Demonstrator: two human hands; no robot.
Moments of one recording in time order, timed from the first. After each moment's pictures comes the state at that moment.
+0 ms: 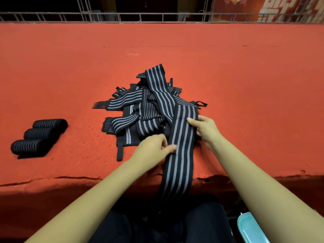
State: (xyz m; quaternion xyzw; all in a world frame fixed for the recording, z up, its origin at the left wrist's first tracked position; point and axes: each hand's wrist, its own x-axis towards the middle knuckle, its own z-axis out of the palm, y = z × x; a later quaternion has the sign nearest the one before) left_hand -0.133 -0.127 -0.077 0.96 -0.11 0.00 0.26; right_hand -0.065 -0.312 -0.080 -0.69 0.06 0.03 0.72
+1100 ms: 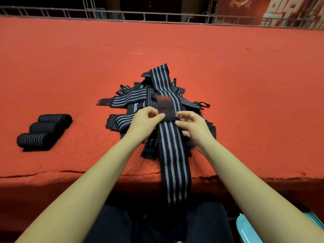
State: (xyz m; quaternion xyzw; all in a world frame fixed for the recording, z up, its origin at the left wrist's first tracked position) left_hand -0.100 -0.101 -0.043 0.84 -0.02 0.09 0.54; right_hand -0.101 -0.268 -0.051 -0.70 0.00 0.03 0.72
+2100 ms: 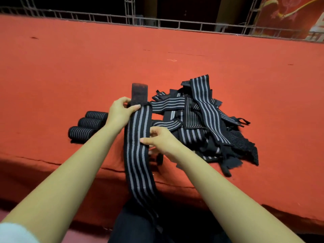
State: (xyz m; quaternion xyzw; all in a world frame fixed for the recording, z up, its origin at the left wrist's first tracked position) left_hand -0.083 0.077 -0.037 0.83 0.14 0.22 0.50; right_hand -0.113 -0.092 -0.047 -0.73 -0.16 0.27 0.61
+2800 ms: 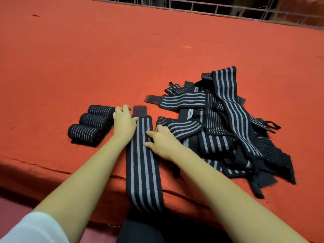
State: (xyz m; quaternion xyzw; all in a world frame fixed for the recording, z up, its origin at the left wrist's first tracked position) left_hand -0.038 0.122 -0.120 0.91 0.23 0.18 0.29; right_hand -0.045 -0.033 -0.102 -0.93 -0.34 0.11 0.11
